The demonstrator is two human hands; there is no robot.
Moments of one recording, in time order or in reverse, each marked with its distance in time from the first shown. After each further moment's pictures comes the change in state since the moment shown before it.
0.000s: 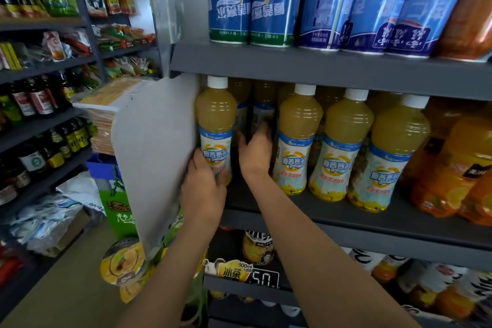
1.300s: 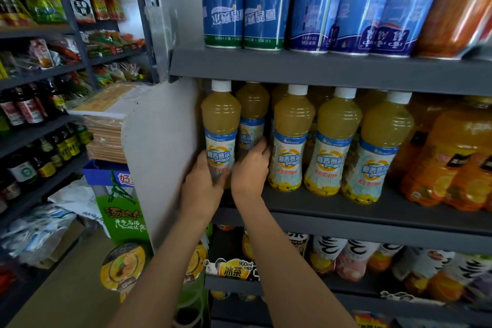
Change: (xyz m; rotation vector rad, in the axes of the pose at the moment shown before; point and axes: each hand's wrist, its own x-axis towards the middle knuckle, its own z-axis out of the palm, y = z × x) left_hand 0.008 -0.006 -0.008 -0.183 -0.179 0.089; right_hand -0.050 -0.020 -0.011 -0.106 0.076 0.196
